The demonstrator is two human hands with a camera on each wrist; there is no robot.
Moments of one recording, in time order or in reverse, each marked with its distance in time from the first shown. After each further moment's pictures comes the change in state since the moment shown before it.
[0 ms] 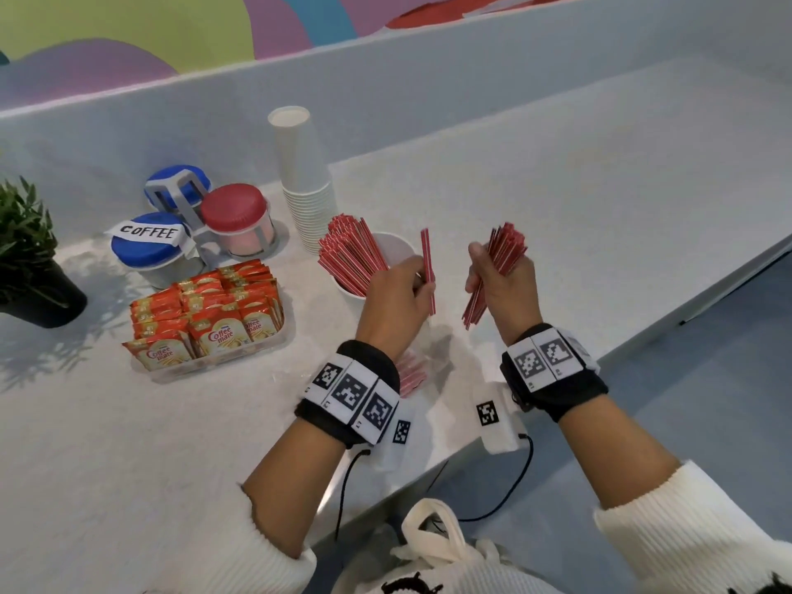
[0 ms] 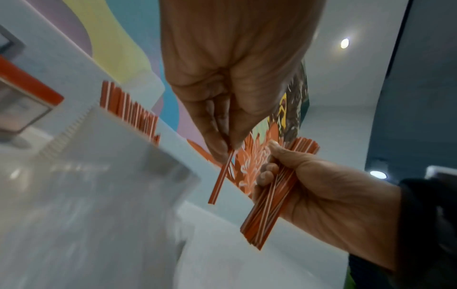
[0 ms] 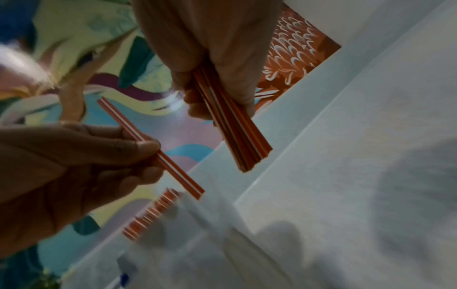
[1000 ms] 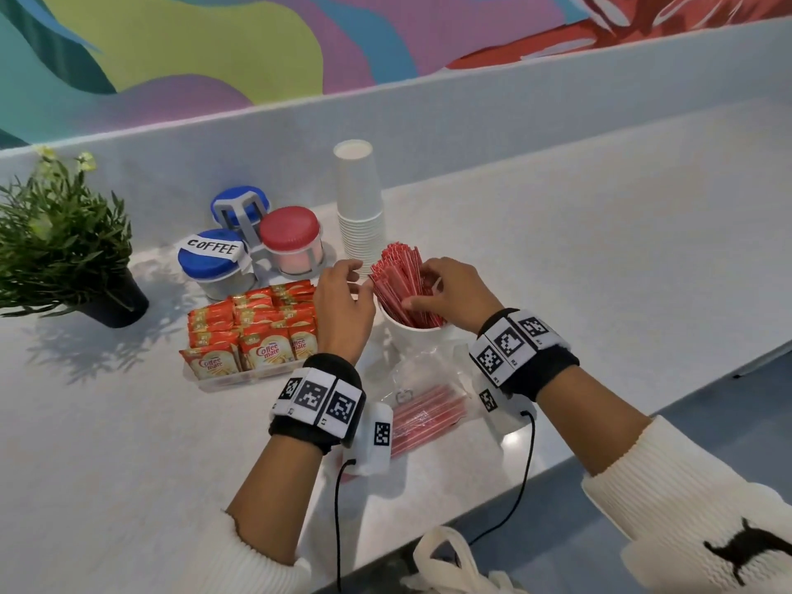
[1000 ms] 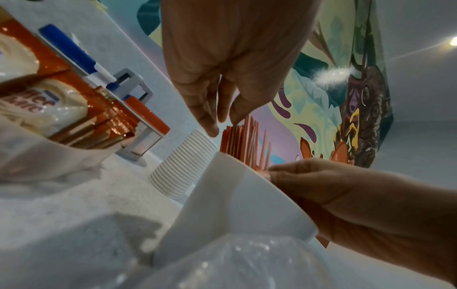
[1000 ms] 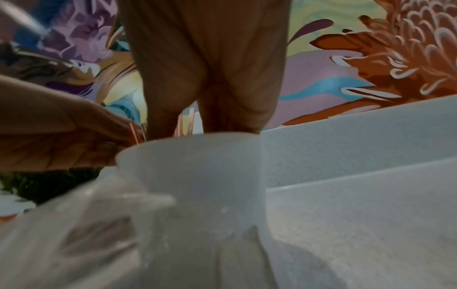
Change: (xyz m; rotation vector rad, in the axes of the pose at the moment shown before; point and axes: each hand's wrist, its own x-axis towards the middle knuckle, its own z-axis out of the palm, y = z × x) left_hand 0.015 -0.060 -0.064 -0.043 0.396 -0.259; right_hand 0.030 -0.033 0.084 -0.666 -0.622 -0.154
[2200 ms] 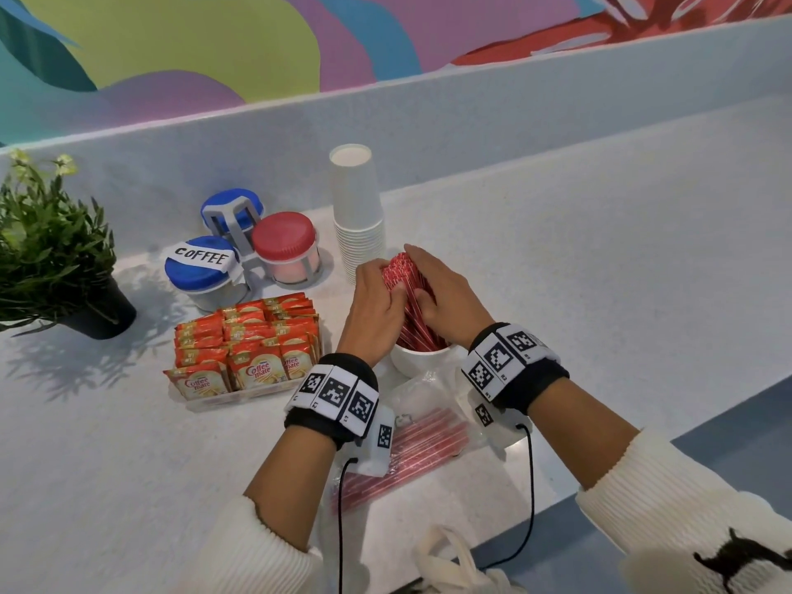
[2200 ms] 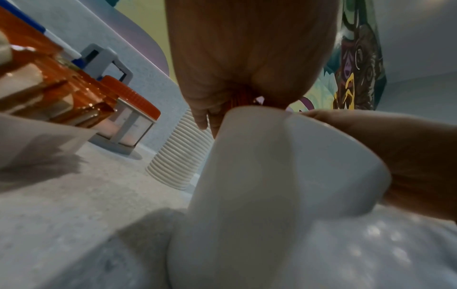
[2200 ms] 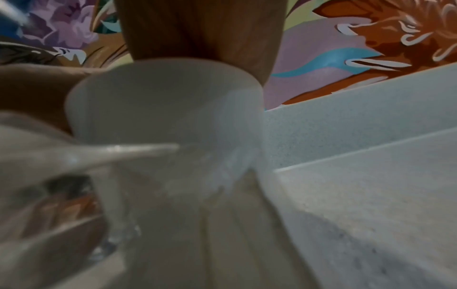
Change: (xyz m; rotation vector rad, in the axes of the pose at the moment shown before) left_hand 0.023 -0.003 0.036 0.029 -0.257 0.101; right_hand 0.021 0.011 0.011 0.048 0.058 -0.146
